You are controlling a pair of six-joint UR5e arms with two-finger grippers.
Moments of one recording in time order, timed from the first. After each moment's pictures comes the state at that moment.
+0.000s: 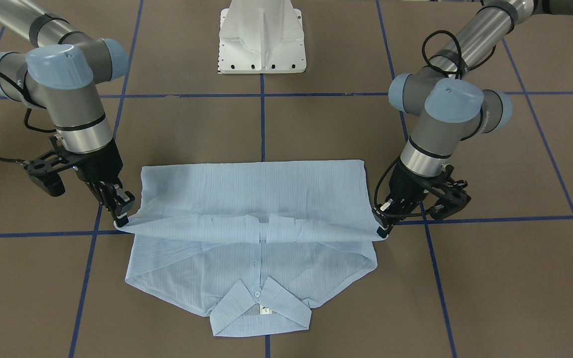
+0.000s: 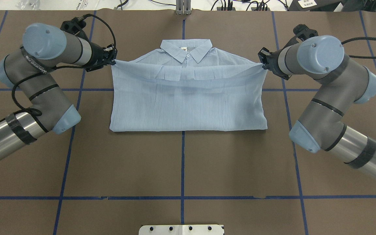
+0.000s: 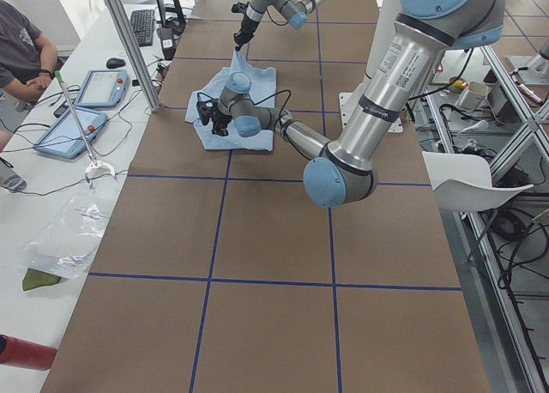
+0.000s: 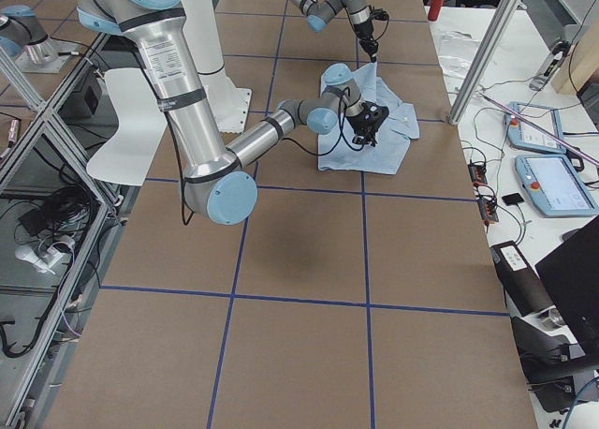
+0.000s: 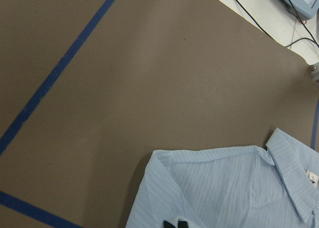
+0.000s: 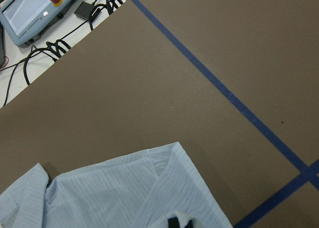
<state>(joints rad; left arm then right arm) -0.82 -2.13 -1.42 -2.22 -1.82 -1.59 0.78 -1.15 1.68 -1.20 1.66 1.73</state>
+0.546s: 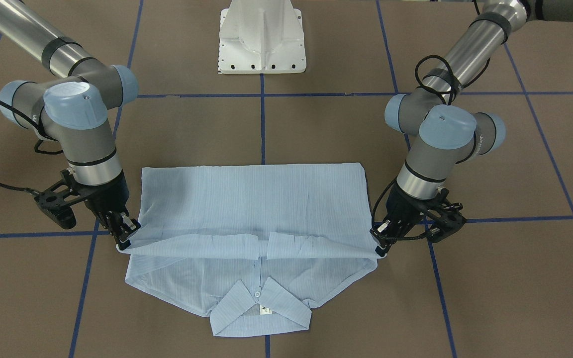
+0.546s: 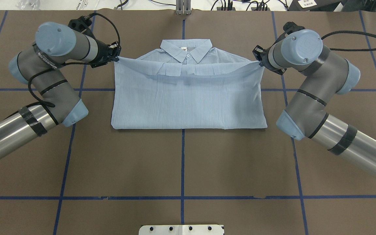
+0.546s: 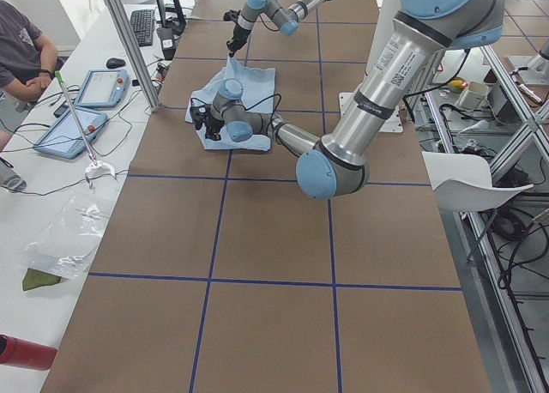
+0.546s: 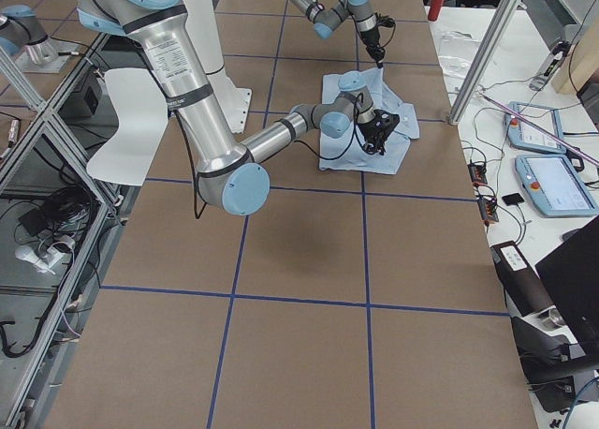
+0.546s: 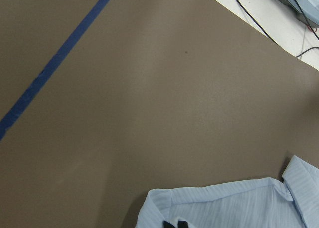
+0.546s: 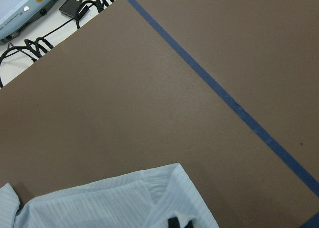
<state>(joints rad) -0.82 -2.19 -1.28 -2.29 -1.80 -1.59 0.79 -1.06 1.52 -1.19 1.66 1.70</state>
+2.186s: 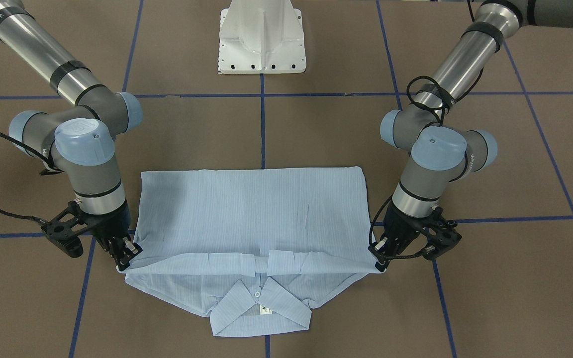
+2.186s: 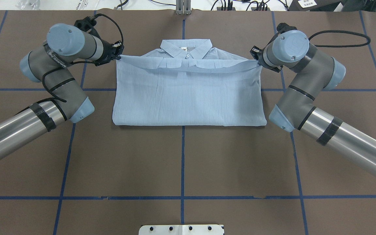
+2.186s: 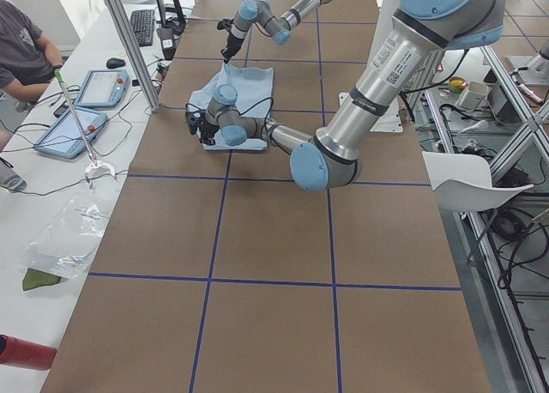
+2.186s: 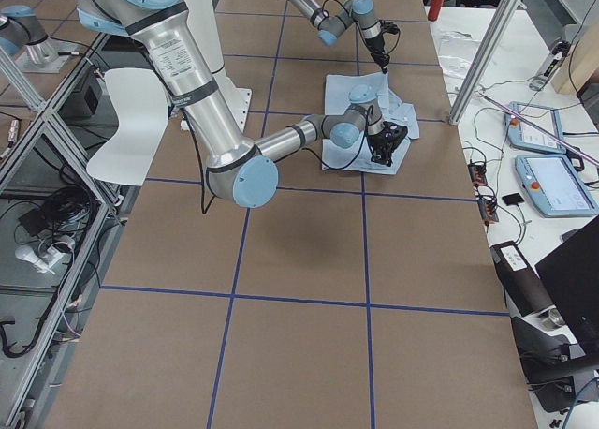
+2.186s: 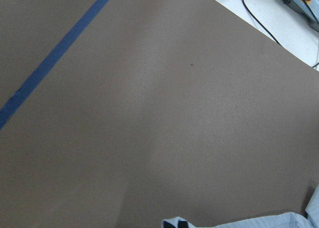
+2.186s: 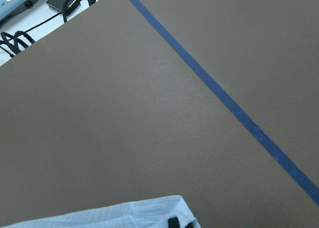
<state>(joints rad) -0.82 -2.24 -1.15 -2.34 -1.77 -1.58 0.80 -1.00 1.34 -1.11 1.65 1.65</state>
